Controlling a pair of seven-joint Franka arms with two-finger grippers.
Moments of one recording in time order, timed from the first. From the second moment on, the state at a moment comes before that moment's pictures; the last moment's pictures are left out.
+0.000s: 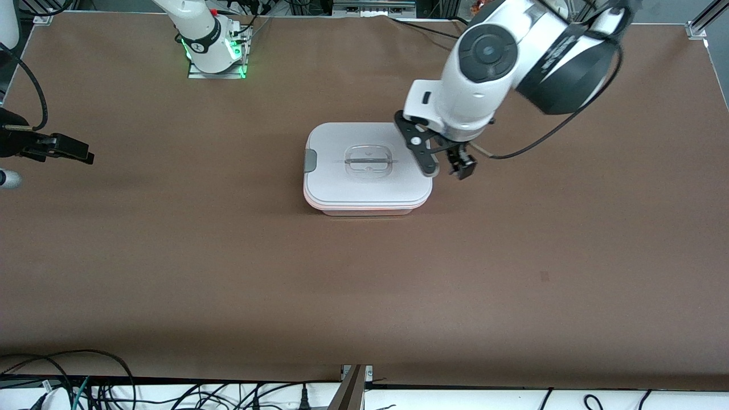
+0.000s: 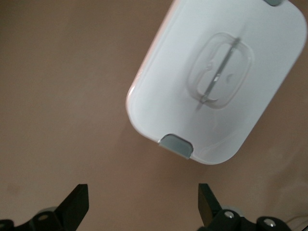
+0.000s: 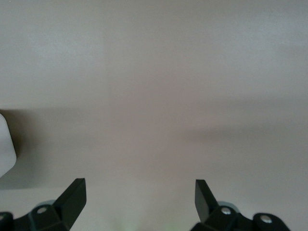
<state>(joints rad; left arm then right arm) -0.07 0.40 -0.61 -1.34 0.18 1.56 0.32 -0.03 0.16 -0.03 -1.48 0.00 1.53 -0.02</state>
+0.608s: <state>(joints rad) 0.14 0.29 -0.58 -1.34 0.22 1.53 0.19 -0.03 0.16 -0.03 -1.48 0.00 1.53 -0.02</state>
